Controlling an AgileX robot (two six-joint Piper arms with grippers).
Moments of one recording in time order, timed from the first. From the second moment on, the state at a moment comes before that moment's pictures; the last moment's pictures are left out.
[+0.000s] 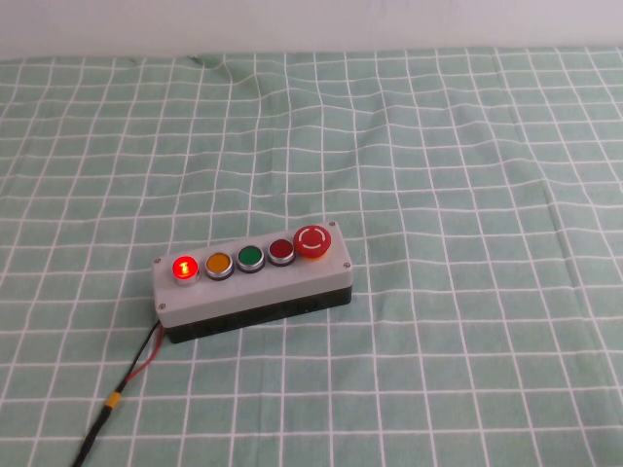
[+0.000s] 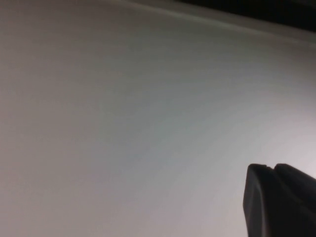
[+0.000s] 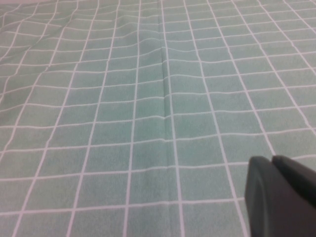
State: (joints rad) right arm 0.03 -0.01 0.03 0.07 0.34 0.07; left arm -0.17 -0.01 -0.08 -0.03 -0.85 -0.05
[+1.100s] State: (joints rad) right arm 0.03 -0.01 0.03 0.07 0.34 0.07; left arm -0.17 0.52 -0.90 -0.15 0.42 -0.08
